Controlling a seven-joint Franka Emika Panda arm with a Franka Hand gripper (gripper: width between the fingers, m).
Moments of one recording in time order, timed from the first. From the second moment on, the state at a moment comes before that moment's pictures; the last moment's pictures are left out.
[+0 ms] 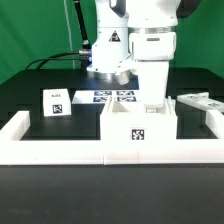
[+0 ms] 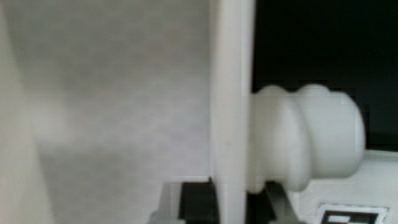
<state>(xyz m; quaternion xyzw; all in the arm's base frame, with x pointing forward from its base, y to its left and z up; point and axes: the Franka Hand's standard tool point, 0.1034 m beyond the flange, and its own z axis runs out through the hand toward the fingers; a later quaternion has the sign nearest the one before) 0.503 0.047 0.019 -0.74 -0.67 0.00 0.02</state>
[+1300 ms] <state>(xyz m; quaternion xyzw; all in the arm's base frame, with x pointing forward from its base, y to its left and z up) 0.521 0.111 0.018 -0.72 -0.69 -0.01 0.02</state>
